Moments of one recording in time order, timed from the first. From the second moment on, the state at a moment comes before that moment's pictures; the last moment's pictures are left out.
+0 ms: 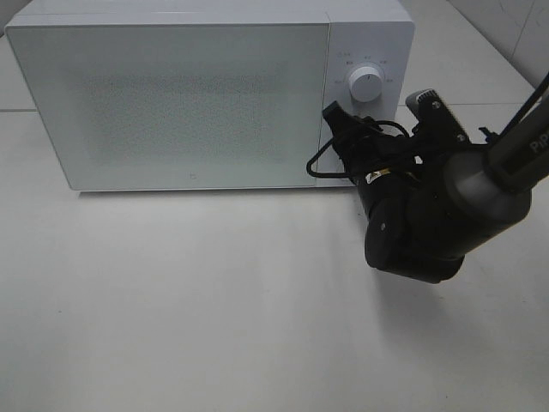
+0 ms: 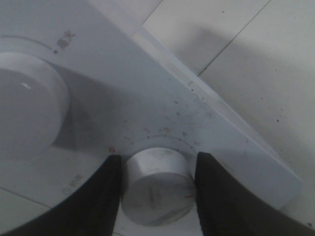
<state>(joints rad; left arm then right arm) 0.06 0.00 -0.52 -0.10 1.09 0.11 0.64 2.08 -0.80 0.76 -1.18 0.60</state>
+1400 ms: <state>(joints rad) 0.06 0.00 -0.52 -0.10 1.09 0.11 0.64 2.08 -0.80 0.79 -1.17 1.37</state>
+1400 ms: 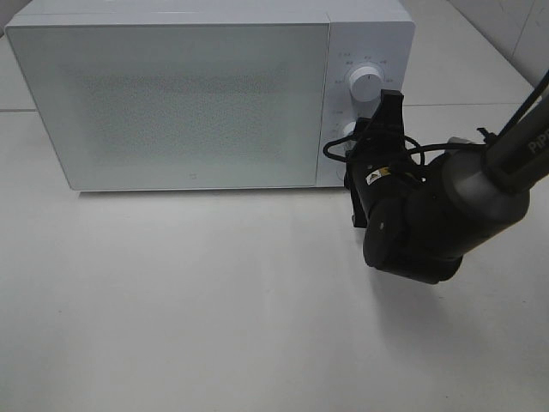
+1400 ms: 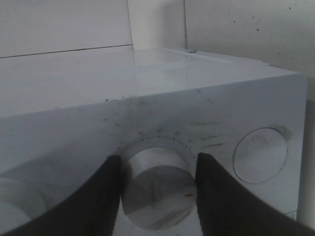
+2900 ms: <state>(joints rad) 0.06 0.00 -0.52 -0.10 1.09 0.11 0.63 1.92 -0.58 0.53 -1.09 1.26</state>
